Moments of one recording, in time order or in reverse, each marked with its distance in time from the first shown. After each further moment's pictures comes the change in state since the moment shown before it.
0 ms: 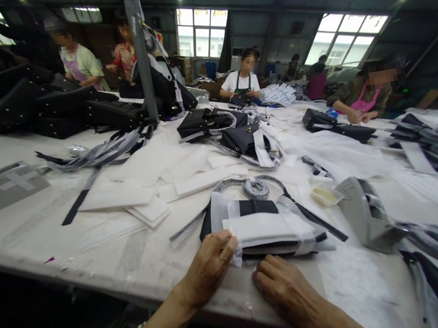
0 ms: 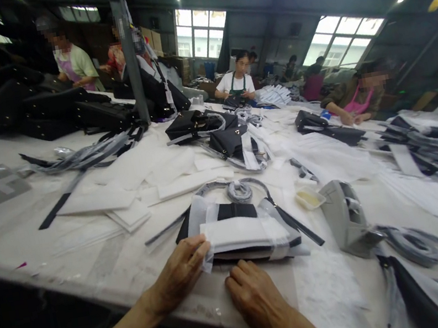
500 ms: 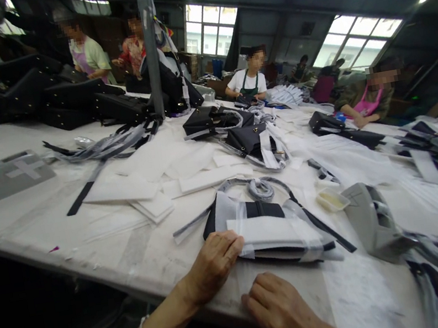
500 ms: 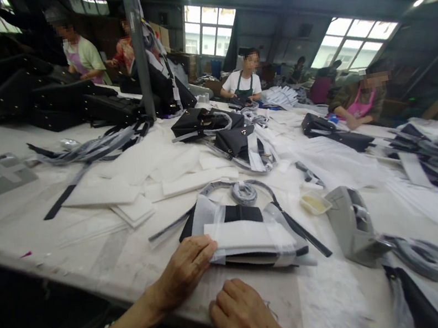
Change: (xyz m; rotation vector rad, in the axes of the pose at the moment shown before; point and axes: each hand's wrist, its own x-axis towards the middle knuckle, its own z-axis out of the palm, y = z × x) left_hand 0.002 -0.001 0.001 -0.050 0.010 0.015; right_hand 0.016 -0.037 -0.005 0.035 0.102 -0.214
